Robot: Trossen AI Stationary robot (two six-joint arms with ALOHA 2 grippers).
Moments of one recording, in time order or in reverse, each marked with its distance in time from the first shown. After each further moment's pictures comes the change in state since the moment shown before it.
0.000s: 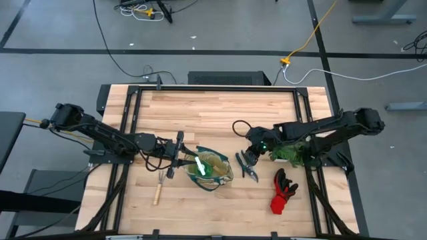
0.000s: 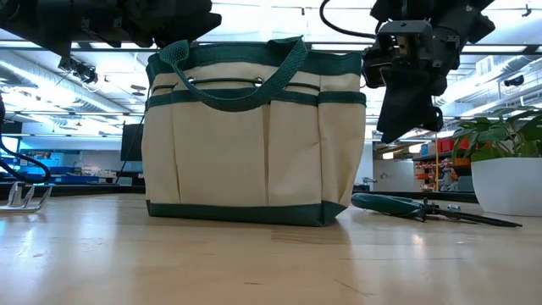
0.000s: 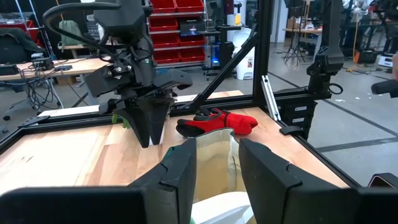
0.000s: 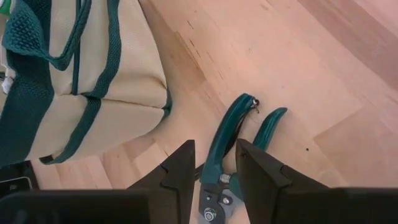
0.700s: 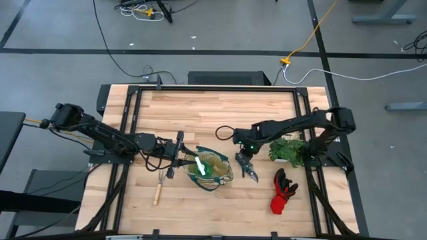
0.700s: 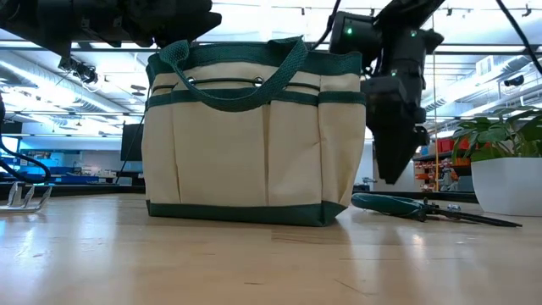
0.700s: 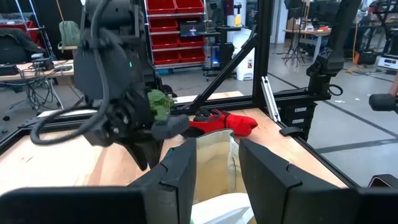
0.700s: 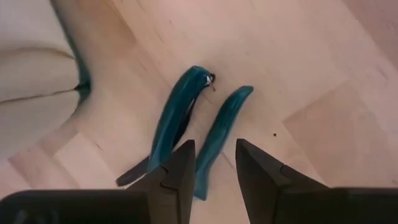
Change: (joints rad) left arm 0.000 0.000 0.000 0.003 0.000 -0.002; right arm -0.052 0.351 0.245 -0.293 -0.038 -0.075
